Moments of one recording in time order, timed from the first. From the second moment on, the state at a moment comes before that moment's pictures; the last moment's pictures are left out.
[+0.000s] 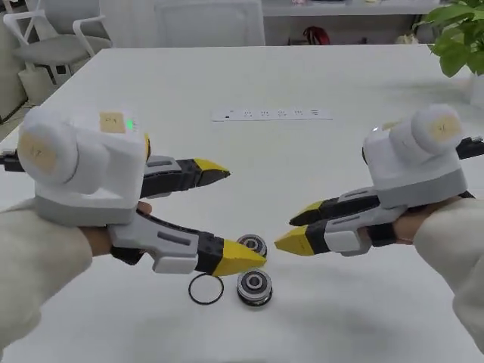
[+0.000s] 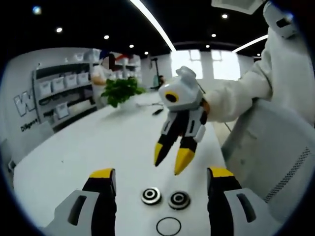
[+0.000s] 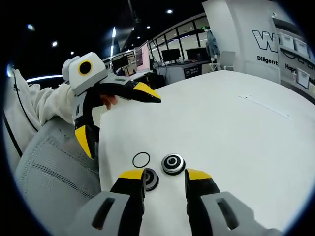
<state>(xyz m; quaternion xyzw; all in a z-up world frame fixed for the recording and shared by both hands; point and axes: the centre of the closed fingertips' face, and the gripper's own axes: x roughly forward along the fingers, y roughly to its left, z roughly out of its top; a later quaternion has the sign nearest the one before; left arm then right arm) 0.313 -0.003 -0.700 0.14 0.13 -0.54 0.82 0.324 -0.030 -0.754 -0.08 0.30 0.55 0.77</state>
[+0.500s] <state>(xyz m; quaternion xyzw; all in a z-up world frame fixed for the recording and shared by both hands) 0.301 -0.008 -0.732 0.13 0.16 -0.54 0.81 0.309 -0.029 -0.780 -0.11 0.32 0.58 0.74</state>
